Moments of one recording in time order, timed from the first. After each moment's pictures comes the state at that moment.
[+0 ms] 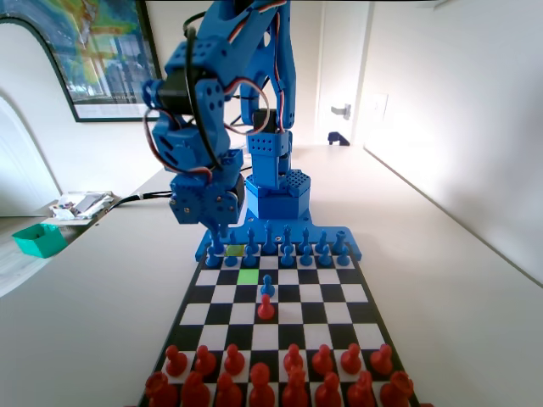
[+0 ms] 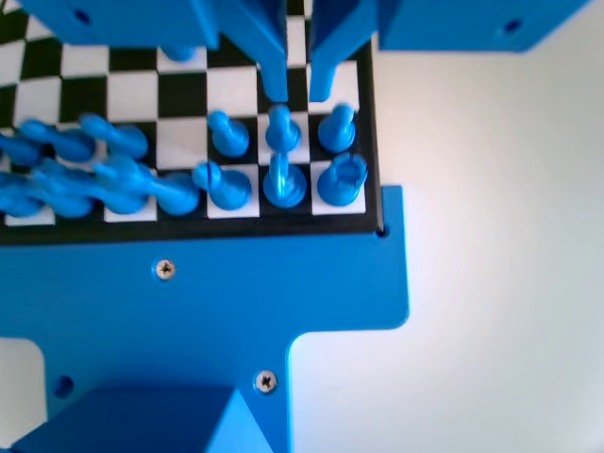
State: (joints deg) arm 28.1 93.3 129.8 57.0 -115.7
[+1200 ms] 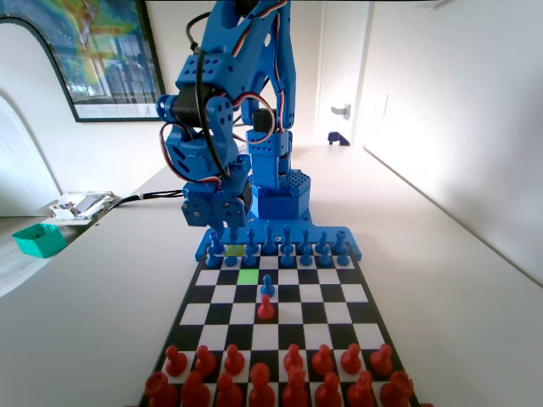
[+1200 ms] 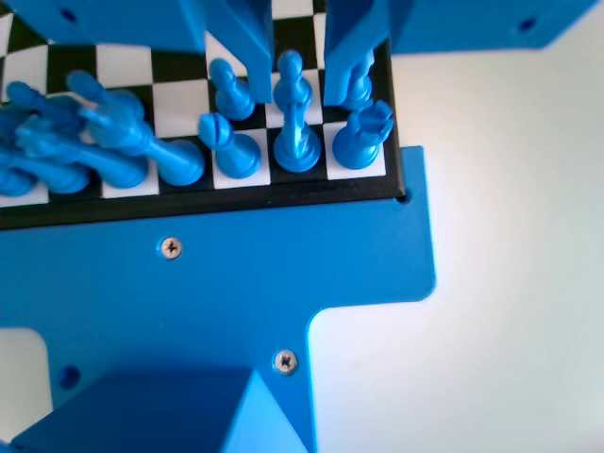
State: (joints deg) arm 27.4 93.7 136.0 52.6 -113.1
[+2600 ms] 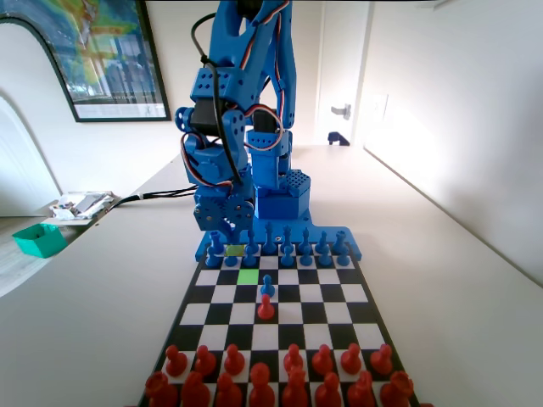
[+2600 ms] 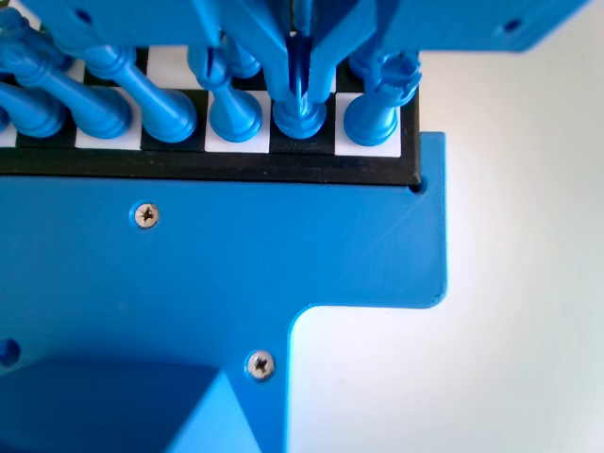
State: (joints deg) arm 27.7 95.2 144.8 41.7 -119.6
